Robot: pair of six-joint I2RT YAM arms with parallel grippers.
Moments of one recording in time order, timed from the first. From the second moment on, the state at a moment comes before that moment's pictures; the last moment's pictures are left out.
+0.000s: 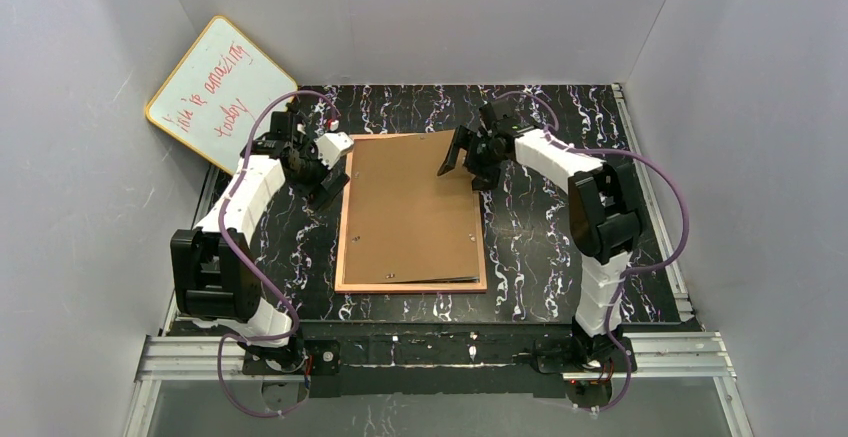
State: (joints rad) left arm -0.07 1.54 1.22 -0.80 0.22 0.72; right arm 0.43 1.96 1.46 -0.50 -0.38 0.73
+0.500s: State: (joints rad) left arm -0.07 1.54 1.19 -0.80 0.22 0.72; right arm 0.51 2.01 1.67 -0.77 -0.12 0.67
